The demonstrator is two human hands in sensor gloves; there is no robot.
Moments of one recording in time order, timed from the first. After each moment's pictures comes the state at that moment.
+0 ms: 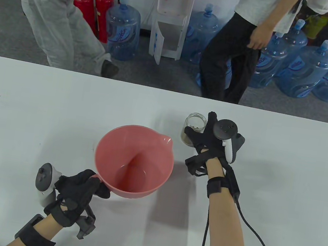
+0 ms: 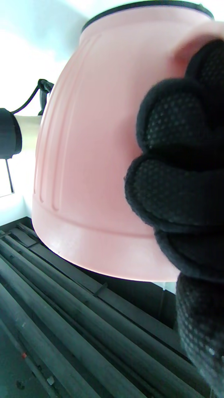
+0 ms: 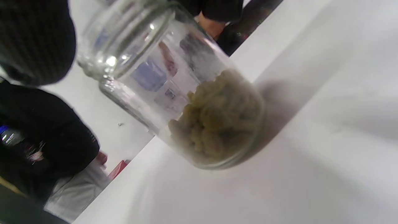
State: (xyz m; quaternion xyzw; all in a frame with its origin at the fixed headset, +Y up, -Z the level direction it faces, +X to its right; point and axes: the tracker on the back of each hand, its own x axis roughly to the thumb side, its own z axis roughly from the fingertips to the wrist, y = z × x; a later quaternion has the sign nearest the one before) left_hand -0.229 -0.728 -0.261 0.00 -0.22 0.74 0.63; right_hand 0.164 -0.716 -0.487 -0.09 0.01 0.91 0.40
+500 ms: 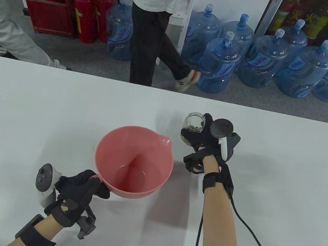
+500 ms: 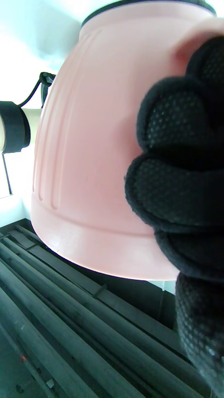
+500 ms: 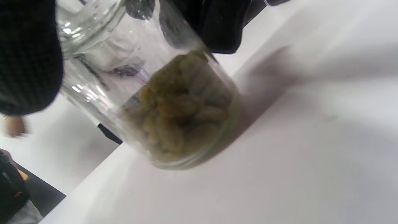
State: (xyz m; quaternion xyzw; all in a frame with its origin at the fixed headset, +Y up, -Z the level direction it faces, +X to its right) left_hand -0.229 -0.729 -0.260 0.00 -0.22 0.74 0.64; right_hand 0.162 -0.730 -0.497 -0.11 0.01 0.93 0.36
